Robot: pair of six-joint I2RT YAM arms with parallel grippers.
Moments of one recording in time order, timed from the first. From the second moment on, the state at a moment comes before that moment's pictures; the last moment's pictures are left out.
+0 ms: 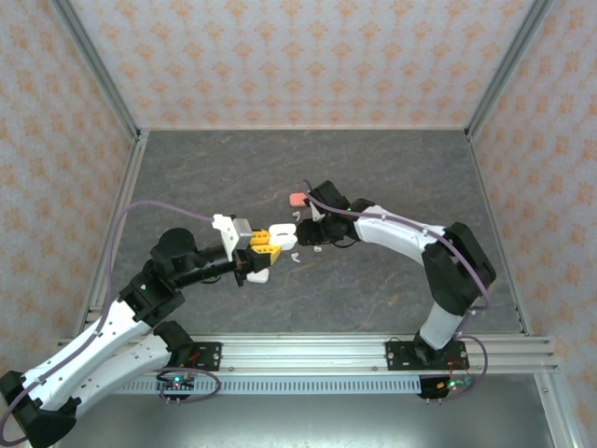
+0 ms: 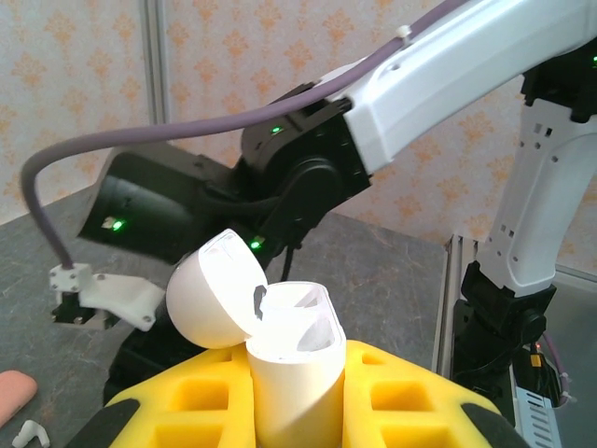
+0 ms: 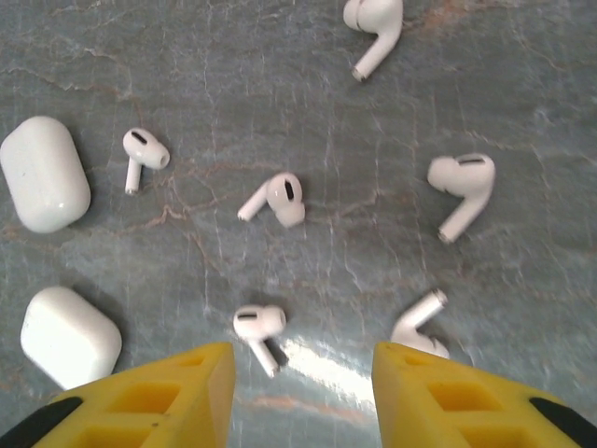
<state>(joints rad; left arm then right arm) -0.67 0.66 0.66 -0.10 0.44 -0.07 0.70 1.73 1.17 -0.49 -0.17 0.45</state>
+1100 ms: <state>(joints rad) -0.67 0.64 0.65 -0.11 0.44 -0.08 0.78 1.97 1.29 -0.49 -0.25 0.38</state>
